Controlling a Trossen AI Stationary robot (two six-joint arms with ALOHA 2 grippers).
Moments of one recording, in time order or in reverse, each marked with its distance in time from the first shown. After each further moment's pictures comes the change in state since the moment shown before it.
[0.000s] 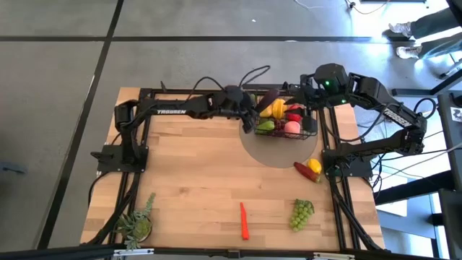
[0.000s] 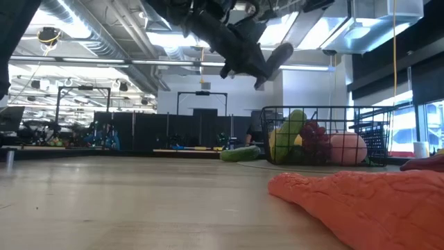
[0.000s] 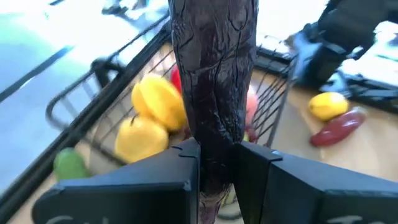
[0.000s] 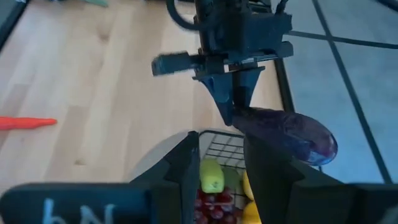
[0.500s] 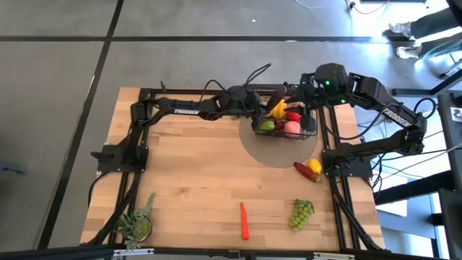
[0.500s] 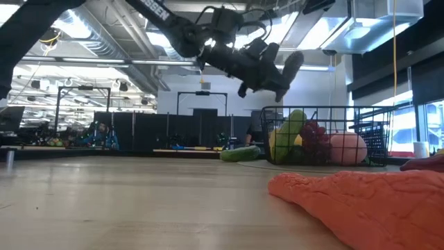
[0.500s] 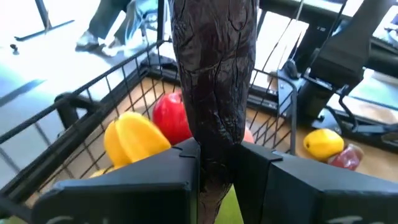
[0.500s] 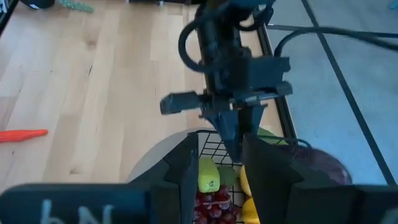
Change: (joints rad) left arm 0.053 0.185 0.000 0.378 0.146 -0.021; right arm 0.000 0.000 0.000 0.010 0.038 0.064
